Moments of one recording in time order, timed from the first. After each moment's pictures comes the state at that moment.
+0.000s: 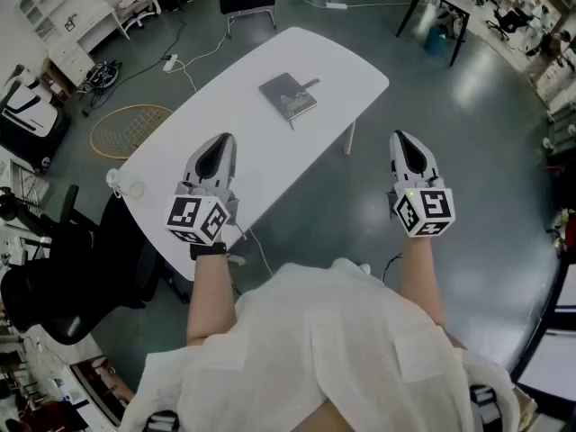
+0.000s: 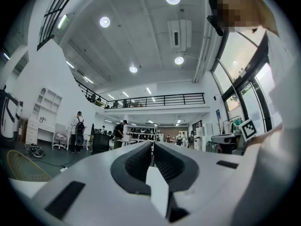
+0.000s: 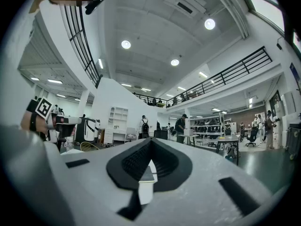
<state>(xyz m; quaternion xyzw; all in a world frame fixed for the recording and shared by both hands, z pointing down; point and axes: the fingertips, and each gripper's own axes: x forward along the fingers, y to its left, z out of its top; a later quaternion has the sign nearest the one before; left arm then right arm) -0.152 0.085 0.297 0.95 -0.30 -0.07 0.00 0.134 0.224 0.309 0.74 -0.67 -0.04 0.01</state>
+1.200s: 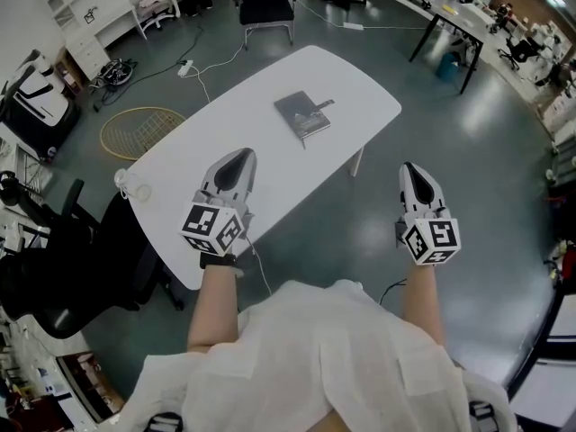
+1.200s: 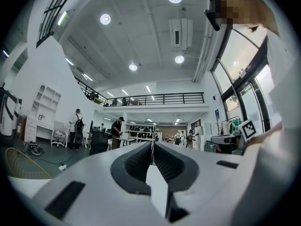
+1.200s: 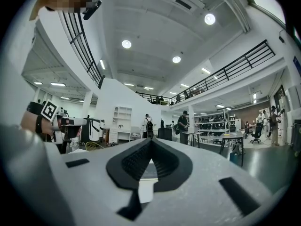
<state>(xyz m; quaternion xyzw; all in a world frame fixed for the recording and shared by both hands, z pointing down) -0.143 0.082 0.306 0.95 -0.29 -0.07 0.01 0.133 0.223 0.319 0.72 -0.69 -0.03 0.01</state>
